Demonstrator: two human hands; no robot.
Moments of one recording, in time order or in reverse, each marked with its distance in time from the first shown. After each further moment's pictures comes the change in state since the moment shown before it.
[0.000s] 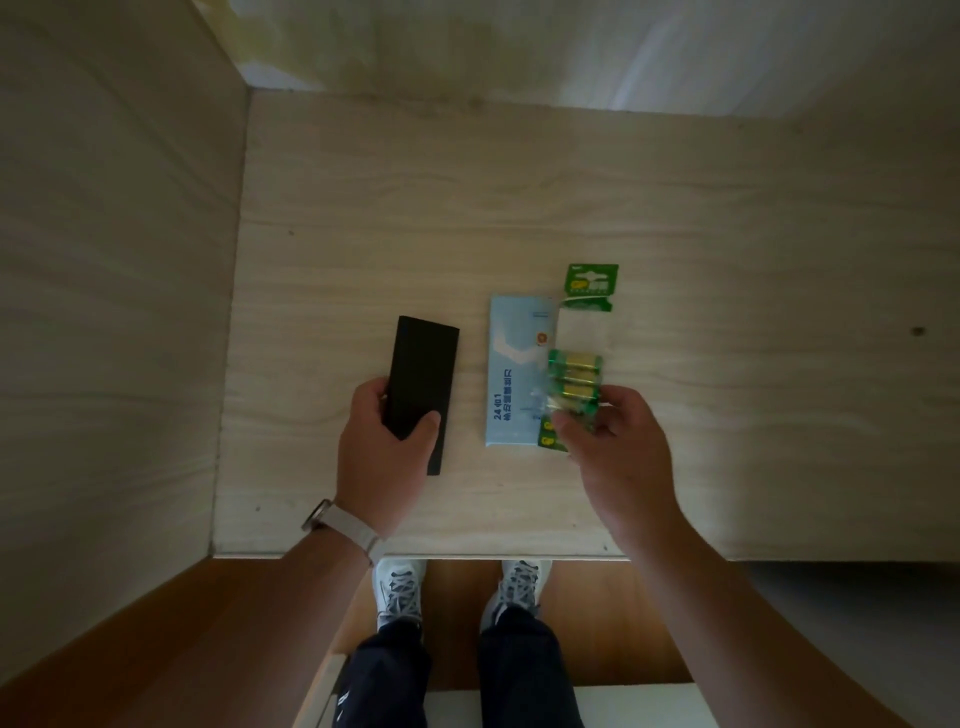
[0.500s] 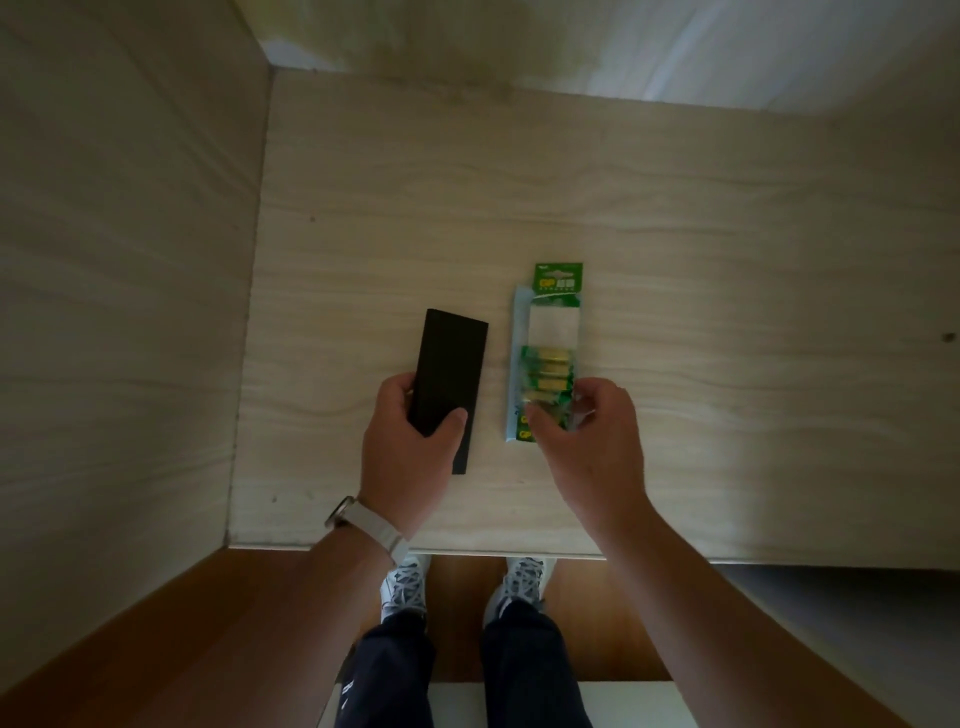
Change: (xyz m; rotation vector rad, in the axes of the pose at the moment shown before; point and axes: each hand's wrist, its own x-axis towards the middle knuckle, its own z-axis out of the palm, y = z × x) left_hand -0.007 0.005 0.003 -0.076 -0.036 -0.012; right_hand 0.000 0.000 0.037 -0.310 0.054 -0.142
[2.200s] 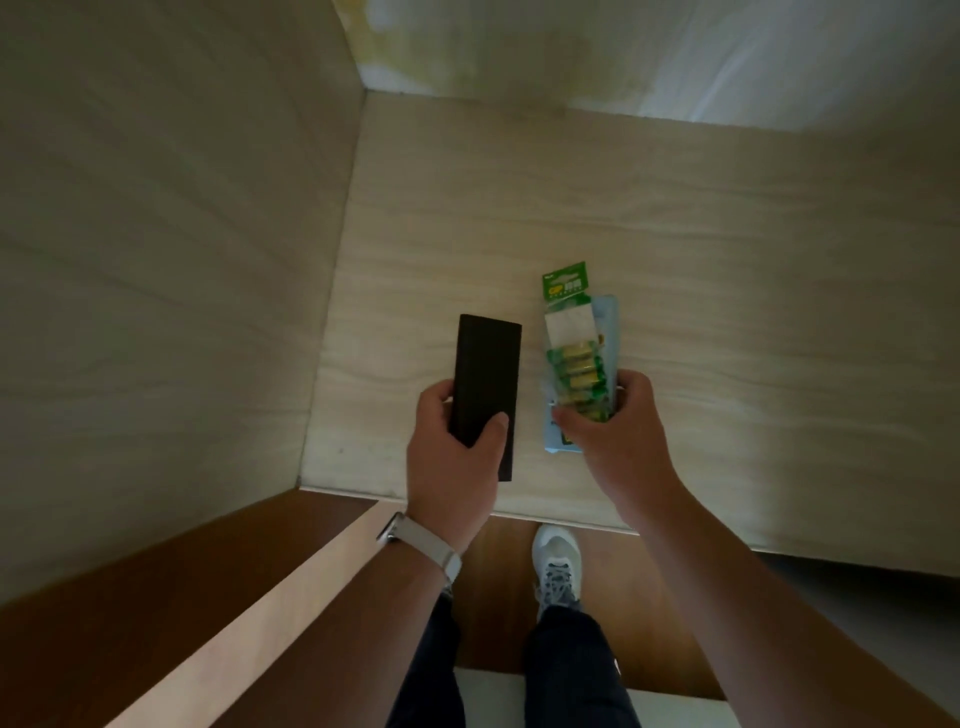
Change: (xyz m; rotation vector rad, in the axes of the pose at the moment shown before) left_hand -0.060 0.018 -0.020 -0.108 0.103 -0.042; right_hand -0.022 -0.009 -0.006 0.205 -0.157 0.055
